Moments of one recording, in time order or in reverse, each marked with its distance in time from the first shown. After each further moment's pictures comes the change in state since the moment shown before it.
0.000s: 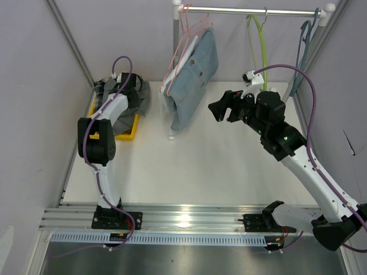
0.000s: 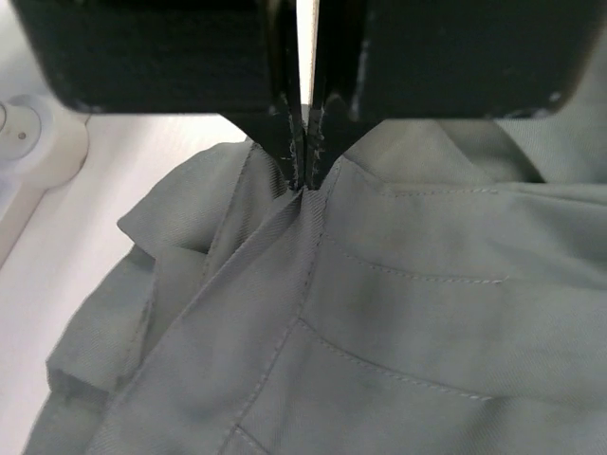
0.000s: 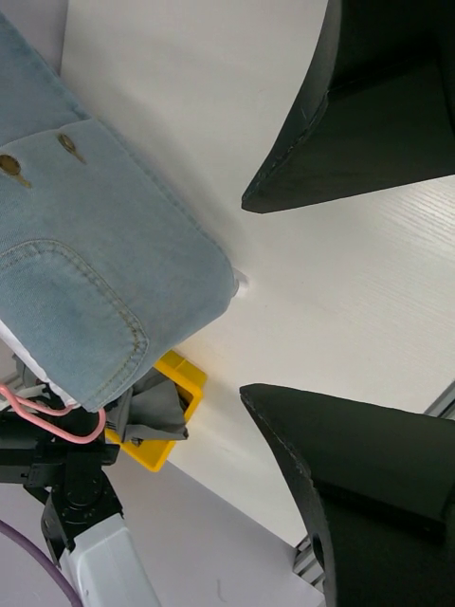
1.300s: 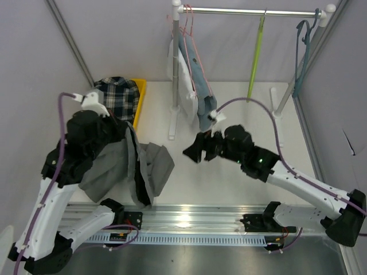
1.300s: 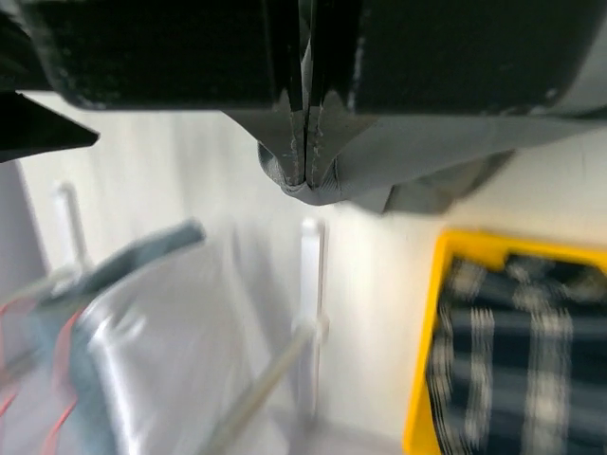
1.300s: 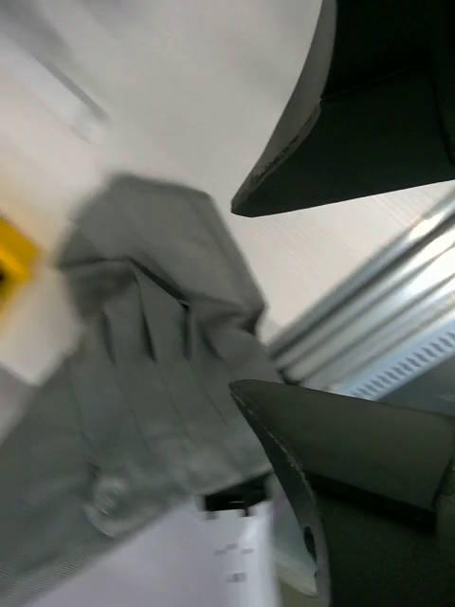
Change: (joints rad) left arm -0.325 -1.169 -0.232 -0.438 0.043 0.010; right arm 0.255 -0.043 -0.269 0.103 -0.077 0.154
